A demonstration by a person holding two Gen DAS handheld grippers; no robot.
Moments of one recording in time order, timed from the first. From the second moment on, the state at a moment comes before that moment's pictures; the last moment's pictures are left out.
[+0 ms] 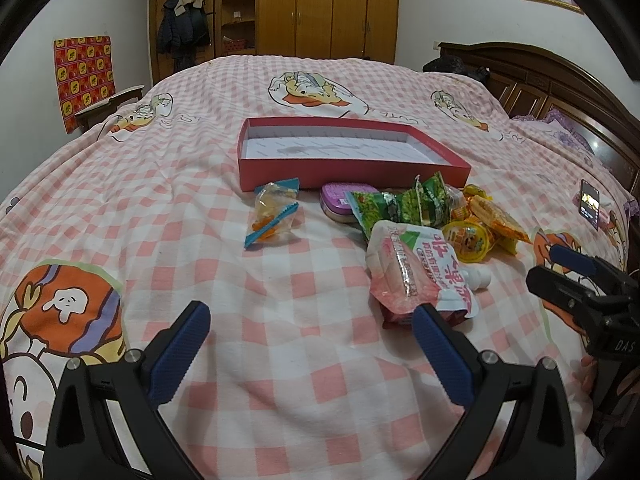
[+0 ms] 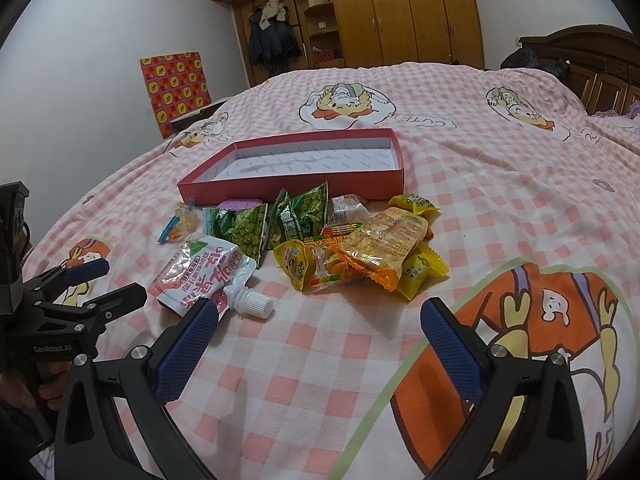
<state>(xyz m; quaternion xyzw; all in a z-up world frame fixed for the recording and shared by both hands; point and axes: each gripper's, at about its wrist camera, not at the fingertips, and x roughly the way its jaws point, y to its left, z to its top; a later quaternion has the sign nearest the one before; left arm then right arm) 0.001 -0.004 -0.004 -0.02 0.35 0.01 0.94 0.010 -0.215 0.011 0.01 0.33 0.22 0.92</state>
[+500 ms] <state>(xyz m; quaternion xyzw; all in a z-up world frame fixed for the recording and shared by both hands) 0.001 -0.007 -0.006 -0.02 0.35 0.01 0.93 0.011 -0.212 0.007 0.01 0.33 0.22 0.92</state>
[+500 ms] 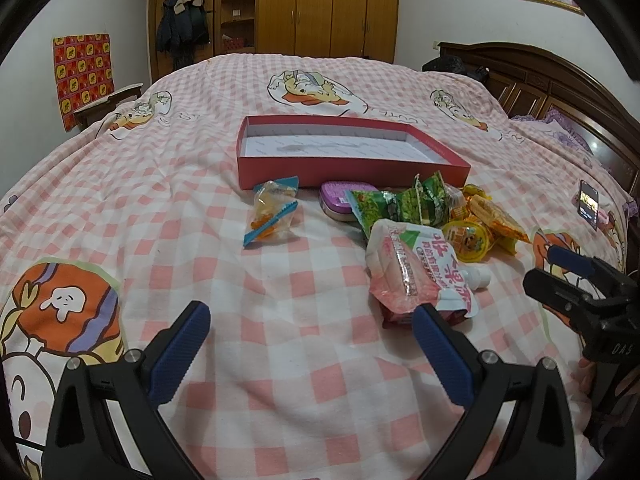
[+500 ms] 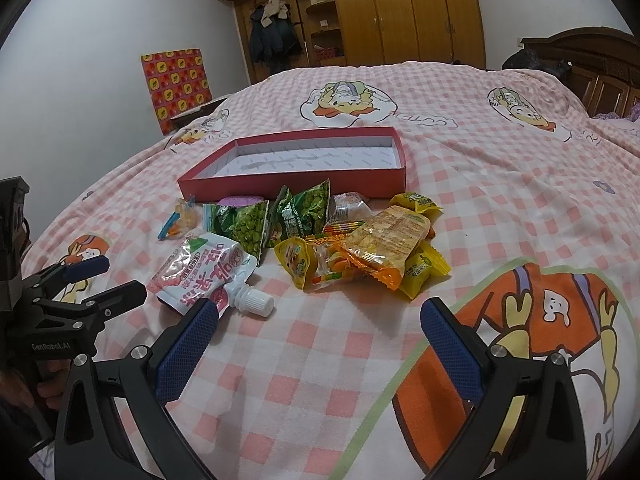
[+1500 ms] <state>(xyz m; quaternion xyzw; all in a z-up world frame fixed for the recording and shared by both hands) 0.063 -0.074 -0.017 0.00 0.44 -0.03 0.90 0.088 -0.233 0.010 0.04 0.39 0.16 0.91</state>
